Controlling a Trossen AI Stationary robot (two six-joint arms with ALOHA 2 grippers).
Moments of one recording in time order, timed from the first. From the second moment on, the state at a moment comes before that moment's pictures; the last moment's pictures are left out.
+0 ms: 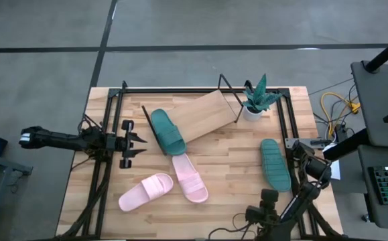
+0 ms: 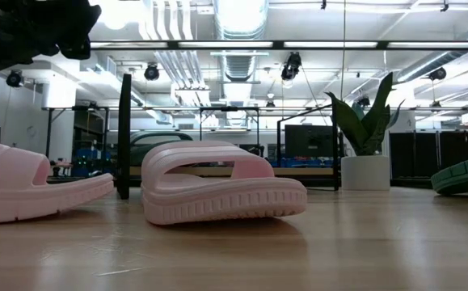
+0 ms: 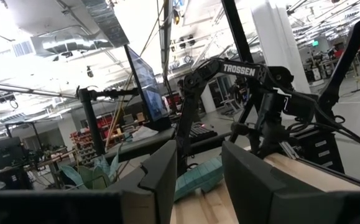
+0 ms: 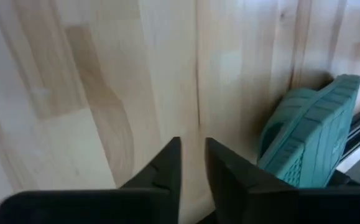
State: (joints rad) left arm -0.06 0.38 0.01 0.64 0.10 0.30; right arm 0.98 2.15 1.66 -1.55 0.16 1.15
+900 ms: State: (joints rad) left arm -0.06 0.38 0.01 0.64 0.10 0.30; right arm 0.96 2.16 1.42 -1.52 0.16 1.26
